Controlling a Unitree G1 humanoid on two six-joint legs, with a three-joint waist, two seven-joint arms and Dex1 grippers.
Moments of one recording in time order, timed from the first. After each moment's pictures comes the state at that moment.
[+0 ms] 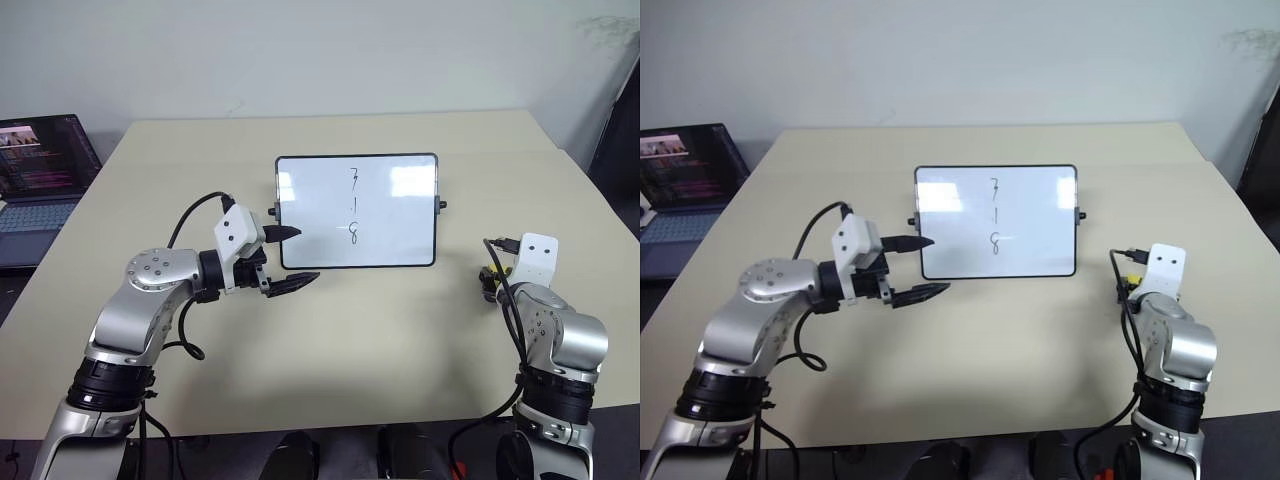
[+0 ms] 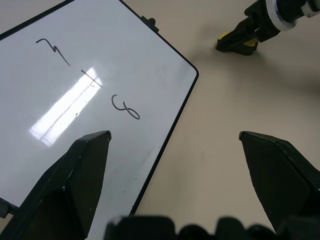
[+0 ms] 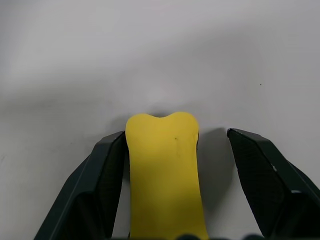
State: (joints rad) left arm -0.41 0.70 -0.03 -0.16 -0.39 0.37 -1.00; right arm -0.41 -0.15 -0.37 -0.28 0.09 1.20 -0.12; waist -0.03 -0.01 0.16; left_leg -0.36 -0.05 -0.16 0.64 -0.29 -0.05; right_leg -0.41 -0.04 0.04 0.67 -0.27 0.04
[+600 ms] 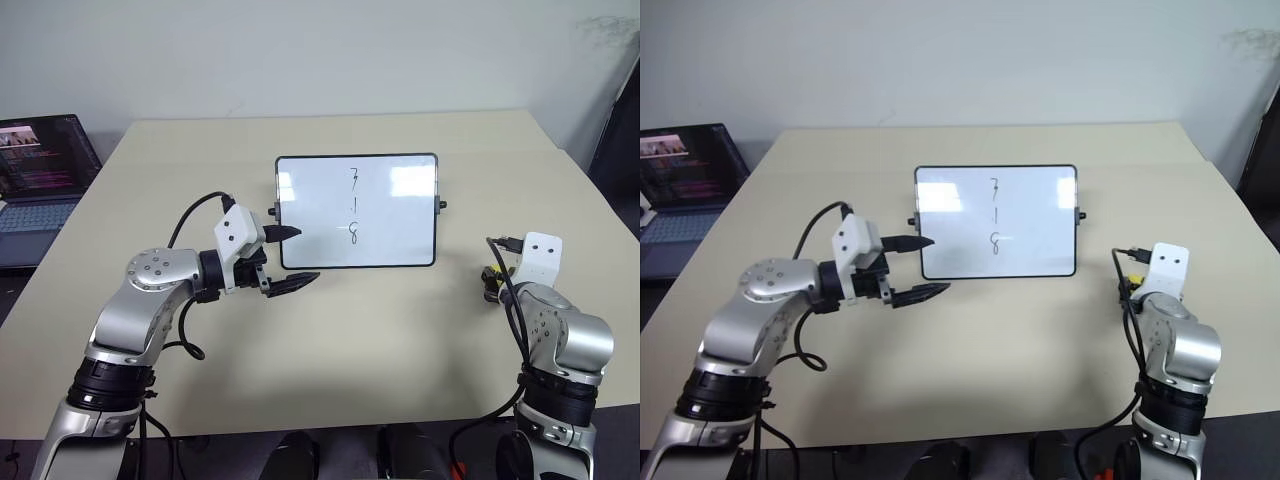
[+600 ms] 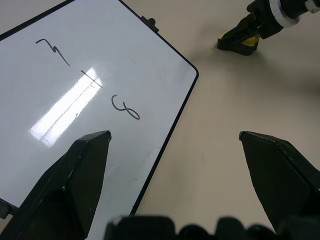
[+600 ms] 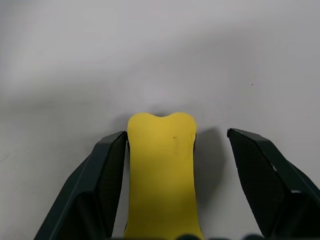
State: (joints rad) left arm -0.41 0.70 -0.03 -0.16 -0.39 0.36 -1.00; right arm -0.41 -0.15 -0.38 -0.31 0.09 1.23 -0.12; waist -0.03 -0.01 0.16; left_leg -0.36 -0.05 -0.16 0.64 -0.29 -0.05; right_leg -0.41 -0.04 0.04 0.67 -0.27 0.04
